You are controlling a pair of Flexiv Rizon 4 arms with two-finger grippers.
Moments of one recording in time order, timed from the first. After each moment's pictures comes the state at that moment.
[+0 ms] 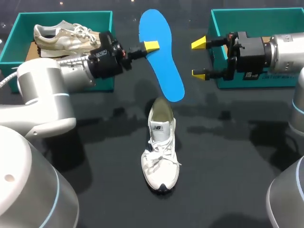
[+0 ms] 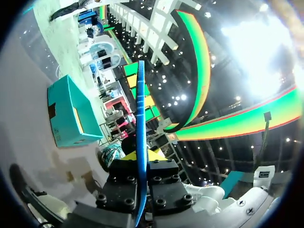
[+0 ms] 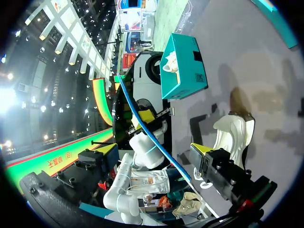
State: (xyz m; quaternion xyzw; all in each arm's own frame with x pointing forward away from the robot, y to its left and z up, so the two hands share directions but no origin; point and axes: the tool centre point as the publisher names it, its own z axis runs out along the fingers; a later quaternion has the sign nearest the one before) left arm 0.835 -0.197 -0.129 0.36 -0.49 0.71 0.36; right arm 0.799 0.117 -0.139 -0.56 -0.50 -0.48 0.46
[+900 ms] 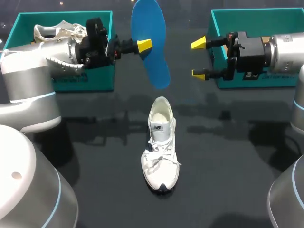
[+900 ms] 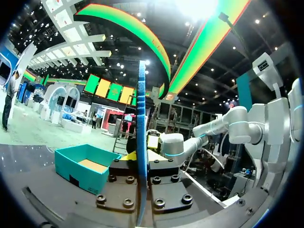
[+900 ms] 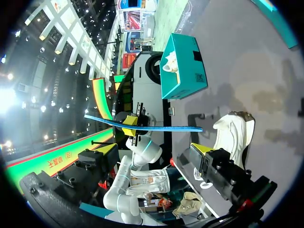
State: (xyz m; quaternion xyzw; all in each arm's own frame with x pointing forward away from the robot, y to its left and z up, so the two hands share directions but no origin) left arm 0.822 -0.178 -0.111 0.07 -0.64 0.76 0.06; right arm 0.799 0.117 -0.140 -0.56 -0.50 -0.48 0.46
